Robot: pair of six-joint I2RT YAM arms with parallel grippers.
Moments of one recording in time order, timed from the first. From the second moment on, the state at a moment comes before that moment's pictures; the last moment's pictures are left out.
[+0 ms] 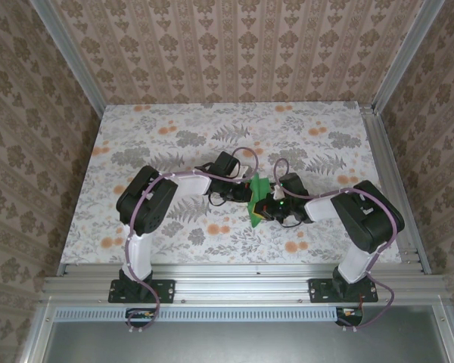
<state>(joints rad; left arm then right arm) -0.72 2.02 1.18 -0.18 0.51 -0.41 0.44 1.72 0.59 0.28 -0.62 0.96</state>
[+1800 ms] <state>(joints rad) -0.74 1.95 1.25 -0.31 0.52 -0.53 0.45 1.69 0.61 0.14 -0.57 0.78</state>
